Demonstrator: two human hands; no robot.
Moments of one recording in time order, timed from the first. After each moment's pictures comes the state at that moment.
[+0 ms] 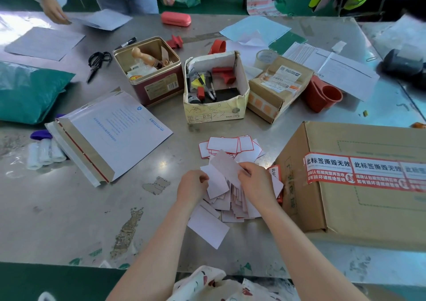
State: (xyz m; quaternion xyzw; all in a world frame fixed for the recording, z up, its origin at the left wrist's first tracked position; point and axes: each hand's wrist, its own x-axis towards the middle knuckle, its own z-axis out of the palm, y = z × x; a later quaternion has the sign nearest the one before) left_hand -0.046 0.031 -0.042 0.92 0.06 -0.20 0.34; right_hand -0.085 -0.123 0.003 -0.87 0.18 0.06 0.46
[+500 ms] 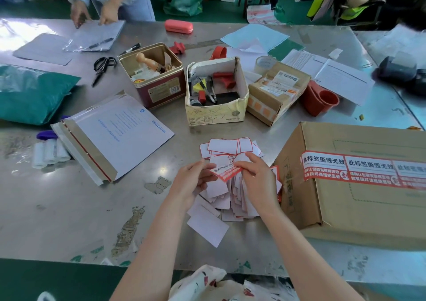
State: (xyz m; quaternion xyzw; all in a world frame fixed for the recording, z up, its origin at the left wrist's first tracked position) left_hand -0.061 0.031 0.024 0.61 0.22 -0.25 0.72; right_hand -0.098 -0.122 0.018 -0.83 0.16 -0.03 0.54
